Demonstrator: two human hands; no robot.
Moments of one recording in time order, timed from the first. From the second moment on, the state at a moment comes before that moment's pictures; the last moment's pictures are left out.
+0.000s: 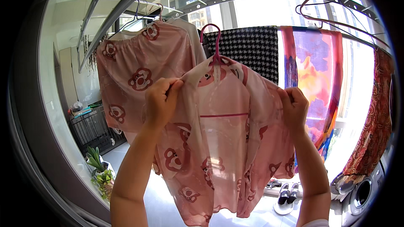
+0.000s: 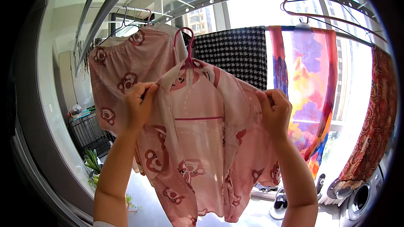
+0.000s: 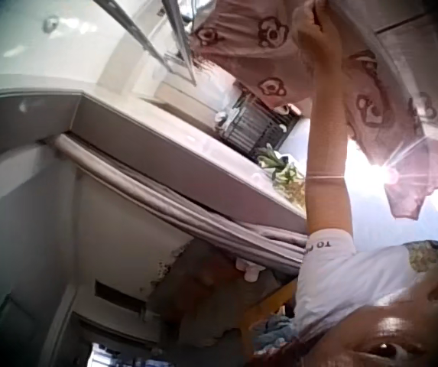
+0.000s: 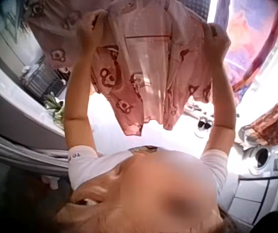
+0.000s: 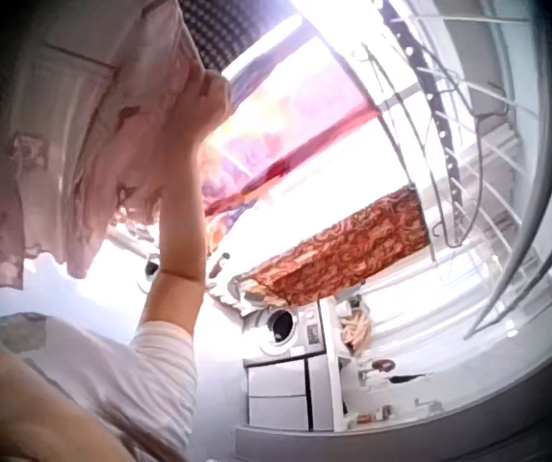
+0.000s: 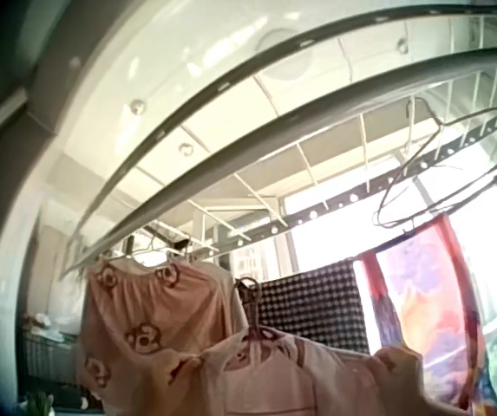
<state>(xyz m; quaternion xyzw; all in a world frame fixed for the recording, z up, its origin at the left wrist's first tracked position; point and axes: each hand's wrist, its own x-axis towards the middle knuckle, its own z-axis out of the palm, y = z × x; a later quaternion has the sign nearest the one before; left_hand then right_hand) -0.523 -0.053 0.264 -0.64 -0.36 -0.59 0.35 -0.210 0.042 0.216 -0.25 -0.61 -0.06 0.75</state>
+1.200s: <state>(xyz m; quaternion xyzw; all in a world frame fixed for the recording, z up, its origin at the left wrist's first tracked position) -0.598 0.022 0.405 -0.58 -0.34 -0.68 0.30 -0.227 0.030 0.462 -0.31 -0.49 -0.31 0.76</state>
